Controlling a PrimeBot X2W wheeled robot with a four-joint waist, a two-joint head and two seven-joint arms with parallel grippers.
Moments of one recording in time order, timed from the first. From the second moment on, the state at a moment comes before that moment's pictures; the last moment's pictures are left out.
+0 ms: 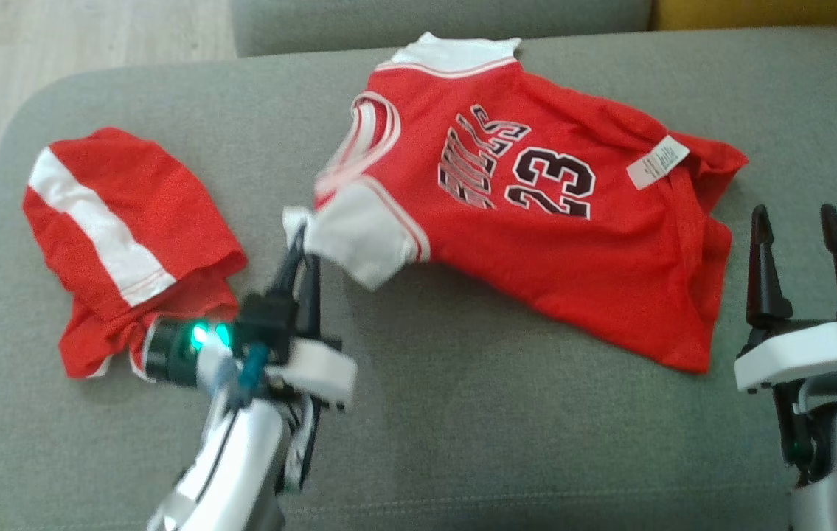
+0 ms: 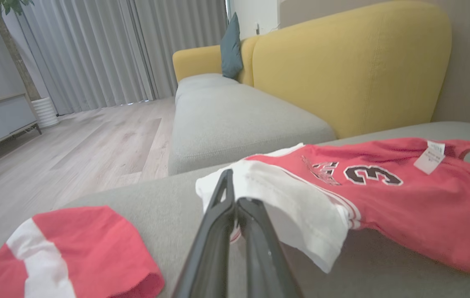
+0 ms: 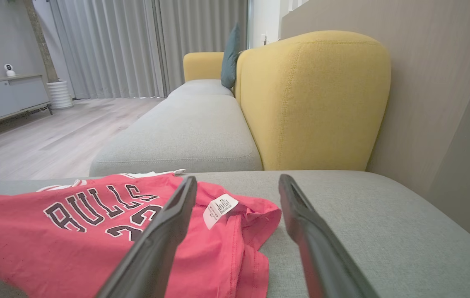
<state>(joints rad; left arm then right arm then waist) -0.29 0.09 -0.50 0.30 -0.11 0.28 -0.26 -0.13 -0.04 -0.16 0.04 0.04 0.13 0.02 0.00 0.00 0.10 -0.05</state>
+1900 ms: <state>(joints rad) -0.23 0.05 -0.41 0.11 -0.08 0.24 -0.26 -0.38 -0.12 -0.27 0.31 -0.08 0.13 0.13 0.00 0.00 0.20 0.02</state>
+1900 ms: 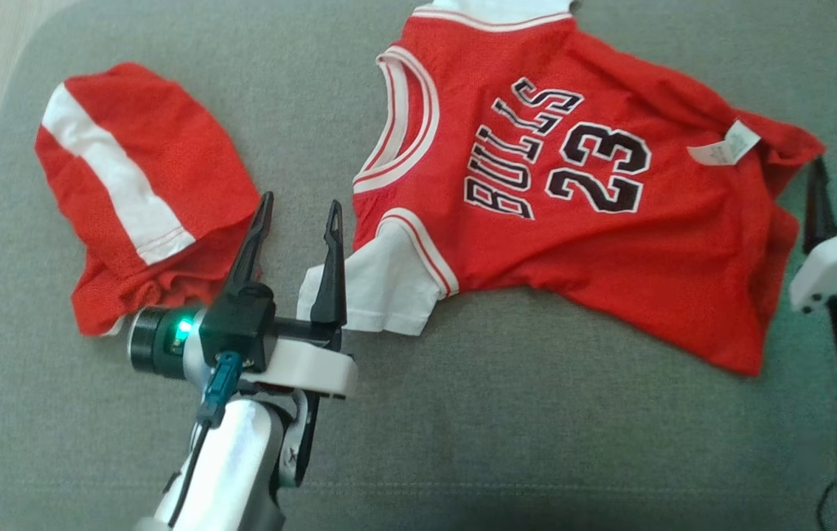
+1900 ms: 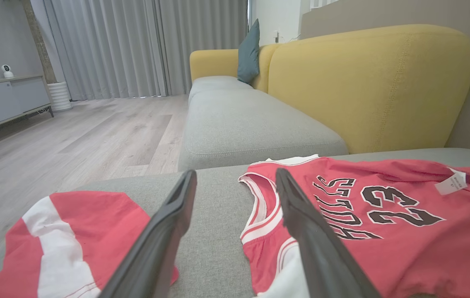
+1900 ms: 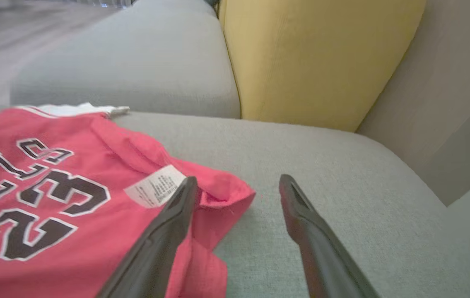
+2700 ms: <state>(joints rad) -0.31 0.05 -0.46 0.10 -0.11 0.23 -0.26 -0.70 -0.30 -0.26 0.79 -0.23 0.13 0.10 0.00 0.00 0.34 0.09</state>
